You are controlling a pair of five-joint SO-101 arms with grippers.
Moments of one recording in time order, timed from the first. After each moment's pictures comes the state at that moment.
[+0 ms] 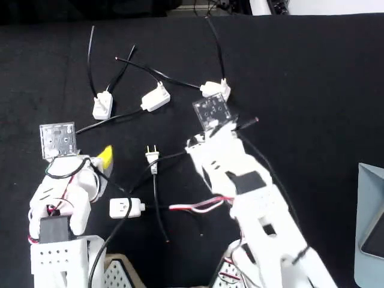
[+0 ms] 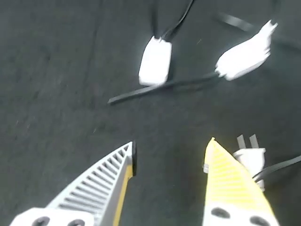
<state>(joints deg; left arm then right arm) -10.8 -85.3 75.7 55.0 -0.8 -19.4 -45.9 66.9 30.8 4.8</state>
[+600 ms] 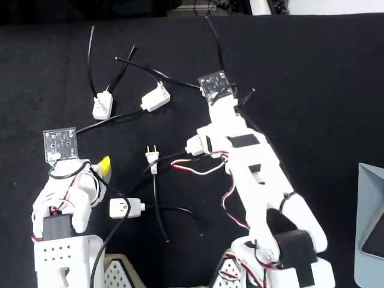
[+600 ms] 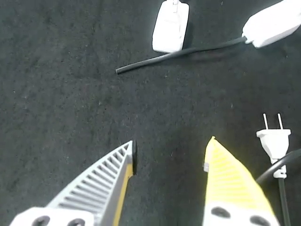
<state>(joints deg) -13.5 -85.3 82.4 53.7 -1.7 -12.1 -15.5 49.2 29.8 8.2</state>
